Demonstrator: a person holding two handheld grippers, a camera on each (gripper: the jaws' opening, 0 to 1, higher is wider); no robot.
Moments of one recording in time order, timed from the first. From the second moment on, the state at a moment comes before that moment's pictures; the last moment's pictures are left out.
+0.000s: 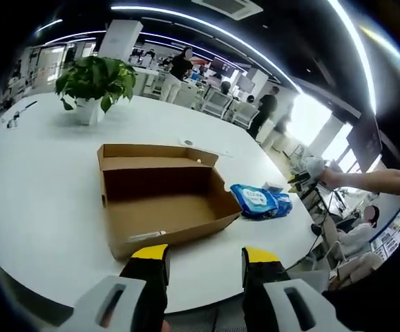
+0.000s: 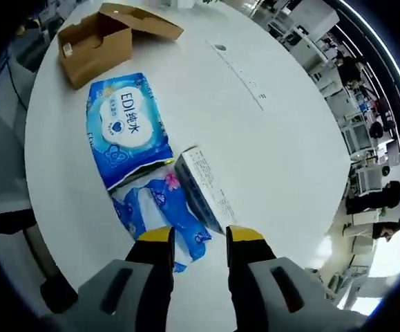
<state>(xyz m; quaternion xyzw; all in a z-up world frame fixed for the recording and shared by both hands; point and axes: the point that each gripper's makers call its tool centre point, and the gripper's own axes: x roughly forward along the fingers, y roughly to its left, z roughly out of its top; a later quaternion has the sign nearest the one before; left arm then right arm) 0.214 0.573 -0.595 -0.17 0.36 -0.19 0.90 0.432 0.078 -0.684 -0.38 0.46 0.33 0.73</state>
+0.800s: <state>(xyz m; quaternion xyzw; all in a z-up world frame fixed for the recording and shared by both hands) 0.207 0.602 -0.594 -0.19 0.35 -0.20 0.90 0.442 0.234 -0.632 -0.15 0.38 0.33 0.85</state>
